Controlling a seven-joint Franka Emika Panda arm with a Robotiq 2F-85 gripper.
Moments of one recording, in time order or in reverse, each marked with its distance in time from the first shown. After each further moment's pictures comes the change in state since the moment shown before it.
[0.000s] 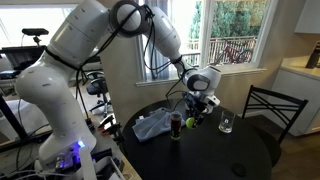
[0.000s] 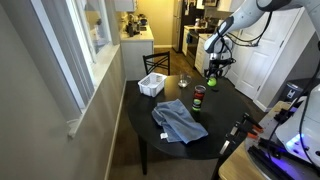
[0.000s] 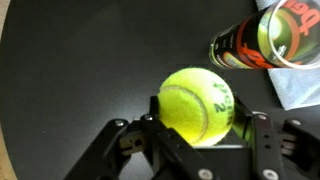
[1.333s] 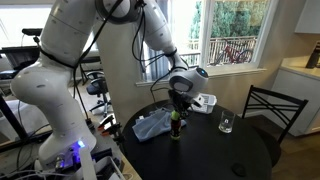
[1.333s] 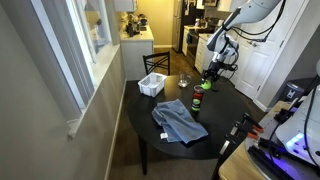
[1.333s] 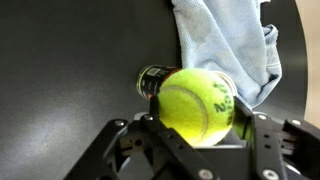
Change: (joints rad) arm -0.094 -0.163 0.163 -0.298 0.355 0.146 -0.454
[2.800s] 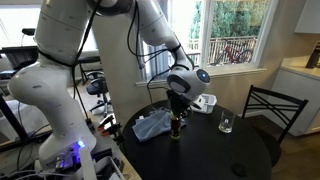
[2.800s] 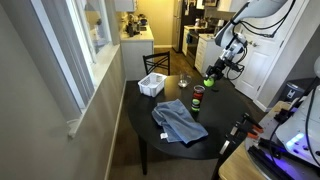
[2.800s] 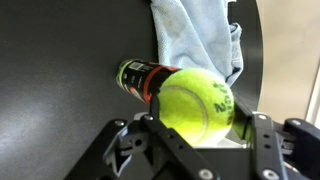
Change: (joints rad) arm -0.066 -0.089 -0.003 -0.092 0.247 -0.043 -0.297
